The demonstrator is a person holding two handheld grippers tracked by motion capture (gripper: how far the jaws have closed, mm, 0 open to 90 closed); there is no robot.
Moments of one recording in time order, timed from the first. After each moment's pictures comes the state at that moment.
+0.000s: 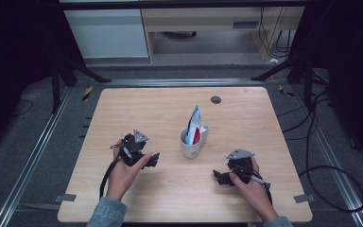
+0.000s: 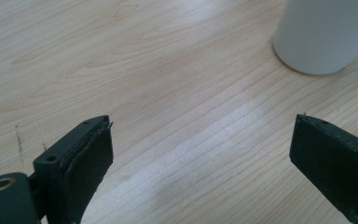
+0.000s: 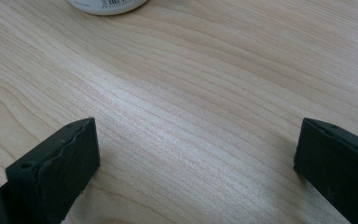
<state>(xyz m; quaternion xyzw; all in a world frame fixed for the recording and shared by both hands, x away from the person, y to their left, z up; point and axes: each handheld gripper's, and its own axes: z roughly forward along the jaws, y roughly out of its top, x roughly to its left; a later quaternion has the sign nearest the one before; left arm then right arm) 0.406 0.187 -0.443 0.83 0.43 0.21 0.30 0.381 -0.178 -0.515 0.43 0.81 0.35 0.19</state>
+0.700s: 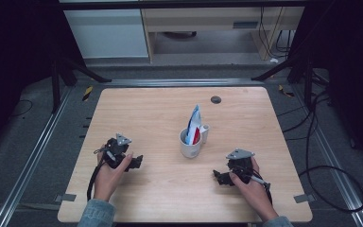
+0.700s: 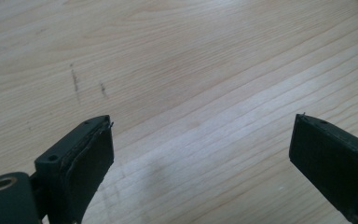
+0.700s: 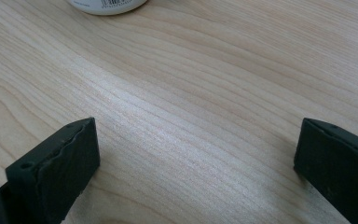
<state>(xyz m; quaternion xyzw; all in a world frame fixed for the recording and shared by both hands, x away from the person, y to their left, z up) 0.410 0.241 -0.467 0.81 0.47 0.22 0.27 0.381 -0.178 -0.515 0.43 0.81 0.35 0.19</state>
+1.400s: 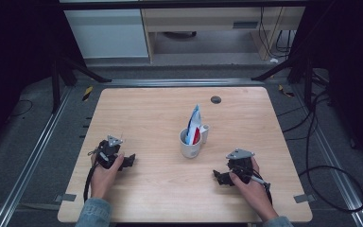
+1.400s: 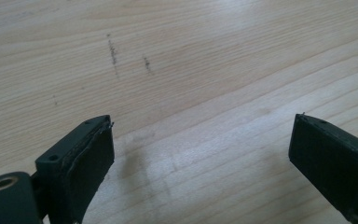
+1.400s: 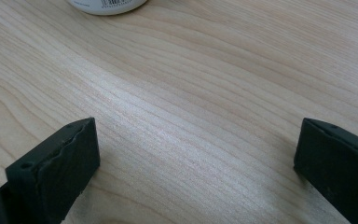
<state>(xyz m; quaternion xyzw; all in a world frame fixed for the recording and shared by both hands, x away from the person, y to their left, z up) 0.422 0.271 -0.498 0.79 0.50 0.24 0.28 0.381 -0.177 -0.515 0.43 0.81 0.35 0.19</state>
